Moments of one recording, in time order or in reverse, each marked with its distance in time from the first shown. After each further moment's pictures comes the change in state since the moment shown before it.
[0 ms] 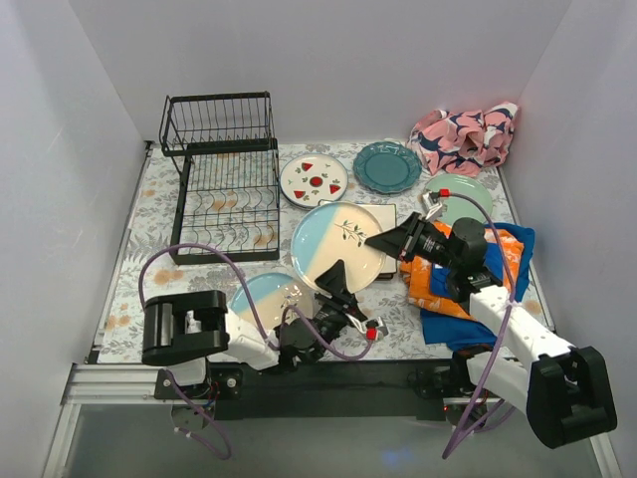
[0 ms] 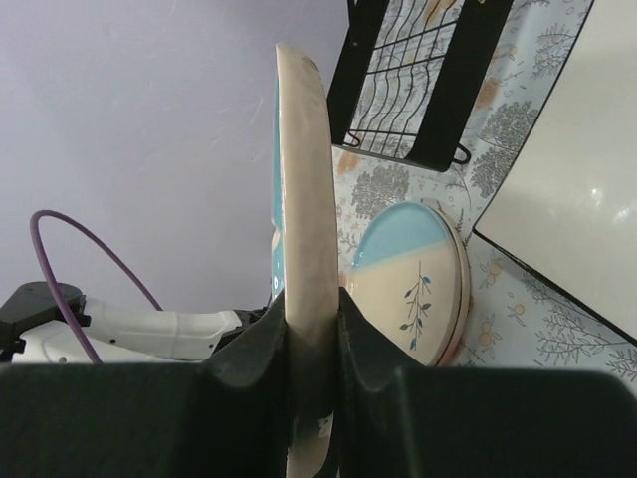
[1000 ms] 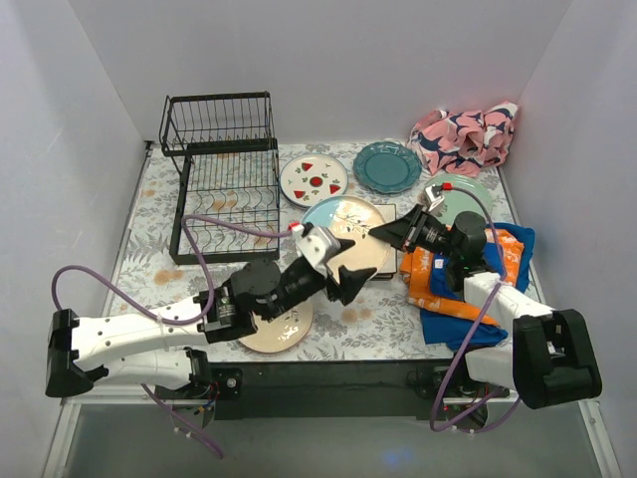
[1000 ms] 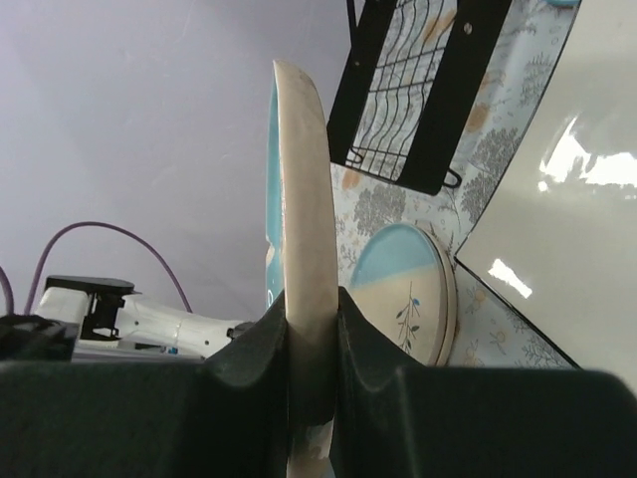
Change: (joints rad) left arm 0.113 -0.635 0.401 -1.120 0.471 -1.369; right arm -0.102 0.204 0.017 0.259 -0.115 0.083
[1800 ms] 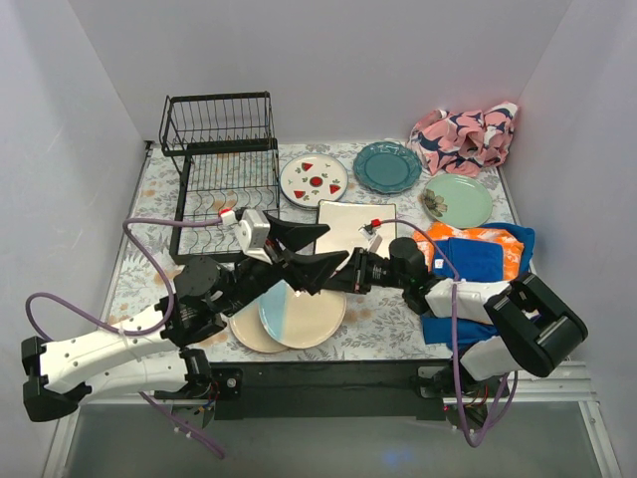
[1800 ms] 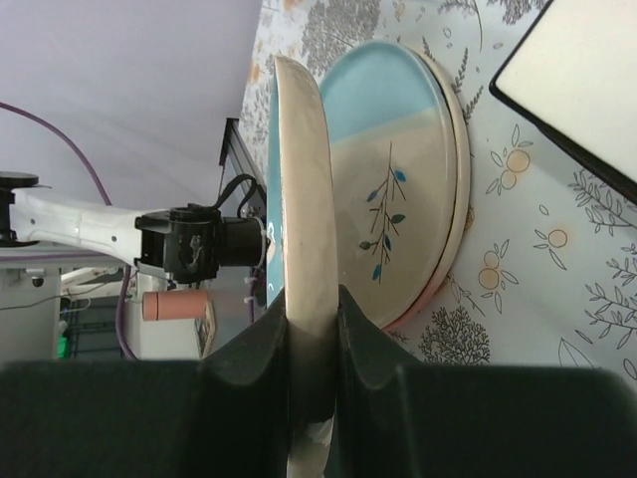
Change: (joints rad) left arm 0.134 -0.211 -0.042 0.098 0.161 -0.191; right arm 0.474 0.199 -0.059 -0.011 0.220 -0.141
